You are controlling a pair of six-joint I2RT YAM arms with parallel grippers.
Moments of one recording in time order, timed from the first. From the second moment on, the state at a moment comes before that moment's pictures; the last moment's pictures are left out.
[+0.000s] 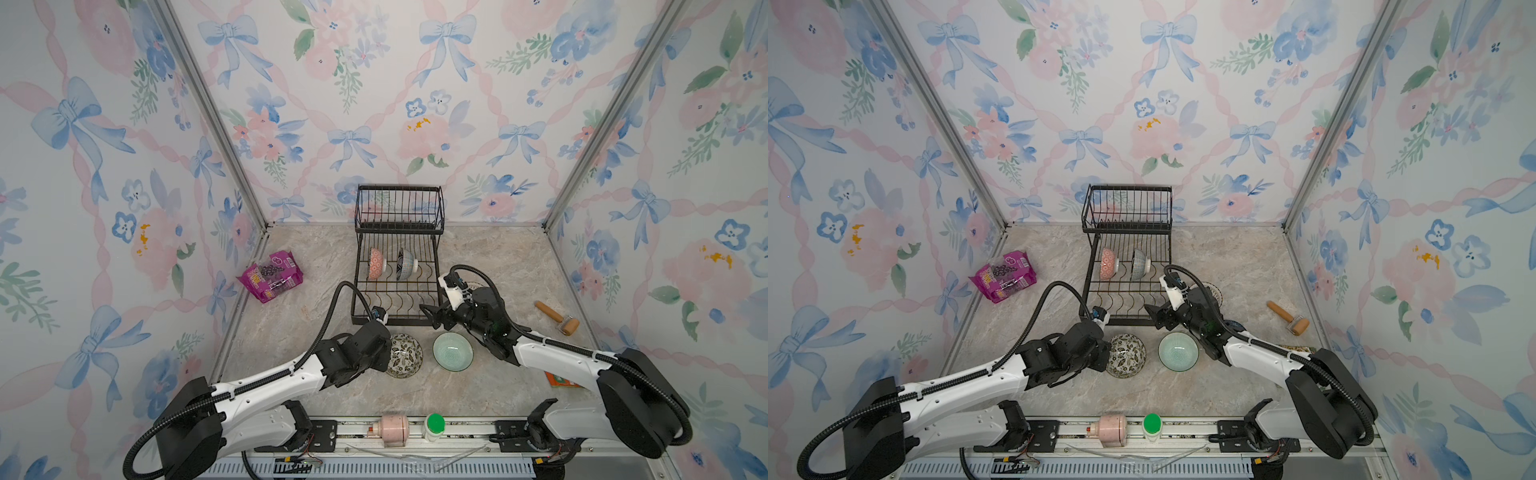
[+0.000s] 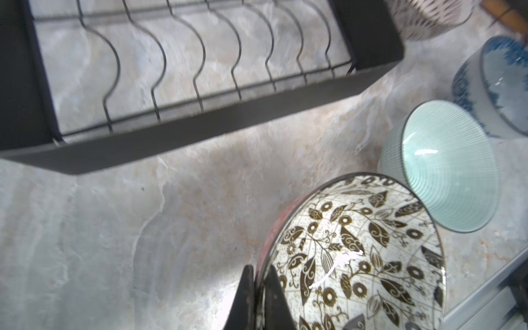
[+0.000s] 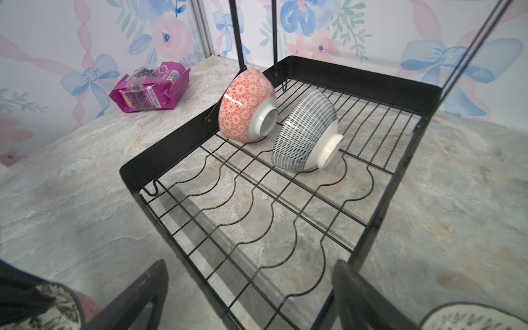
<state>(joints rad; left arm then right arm) -0.93 1.08 0.65 -0.42 -0.22 -0.54 0.65 1.34 0.60 0.39 -0.18 0.05</state>
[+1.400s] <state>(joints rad) -0.88 1.07 0.71 -0.31 -0.43 -0.30 0.71 1.37 0.70 0.29 -0.38 0.01</state>
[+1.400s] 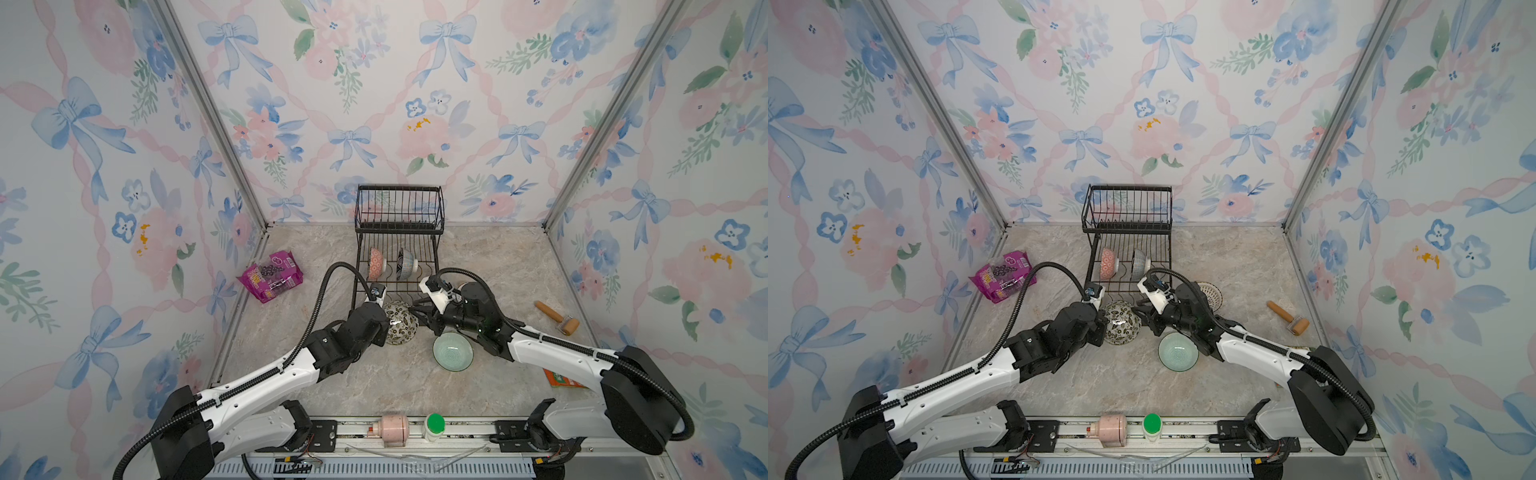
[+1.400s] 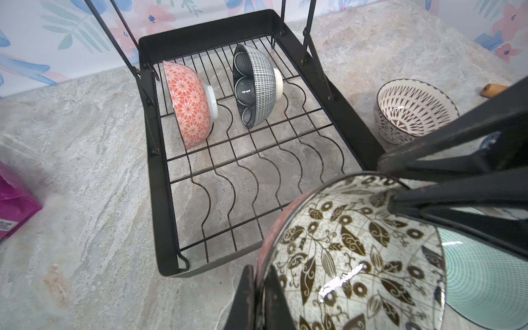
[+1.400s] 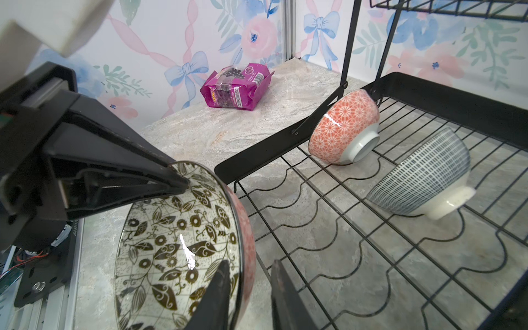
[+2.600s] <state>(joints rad) -0.88 1.08 0.65 -0.17 -0.45 -0.32 0.77 1.40 0.76 0.18 -0.19 -0.02</state>
